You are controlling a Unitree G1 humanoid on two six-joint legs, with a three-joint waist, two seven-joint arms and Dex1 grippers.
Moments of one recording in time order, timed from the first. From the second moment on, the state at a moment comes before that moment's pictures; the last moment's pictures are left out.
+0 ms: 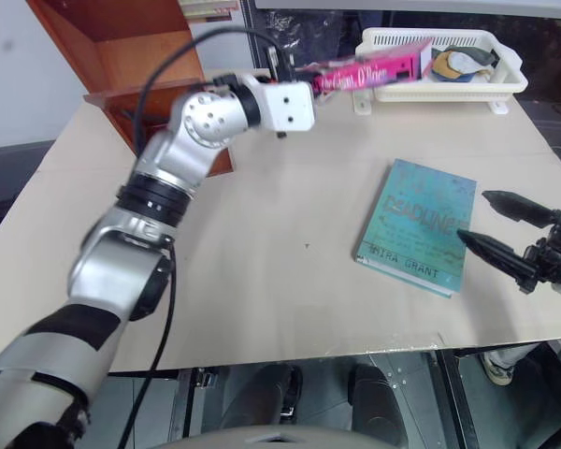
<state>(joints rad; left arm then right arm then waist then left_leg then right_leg) -1.25 0.44 -0.31 0.59 0.51 -0.31 -0.53 0.03 -0.82 -0.62 -0.24 0.93 0.52 1.13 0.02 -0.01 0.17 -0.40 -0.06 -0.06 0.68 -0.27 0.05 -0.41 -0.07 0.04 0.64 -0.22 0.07</state>
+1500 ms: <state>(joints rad) -1.31 0.91 -0.30 0.22 0.71 0.25 -1.14 -0.71 -0.84 -0.25 0.57 0.63 0.43 1.51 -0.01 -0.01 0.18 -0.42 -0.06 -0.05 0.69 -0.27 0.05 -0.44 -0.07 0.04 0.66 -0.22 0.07</state>
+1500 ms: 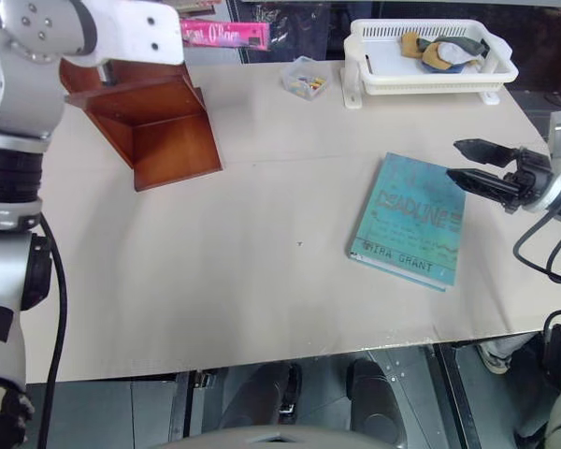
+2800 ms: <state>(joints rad) -1.28 1.01 -0.29 0.29 0.69 0.33 -1.15 -0.76 -0.82 -0.25 0.62 0.61 0.39 1.54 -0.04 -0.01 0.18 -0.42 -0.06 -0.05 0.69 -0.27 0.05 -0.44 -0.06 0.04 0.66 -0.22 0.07</state>
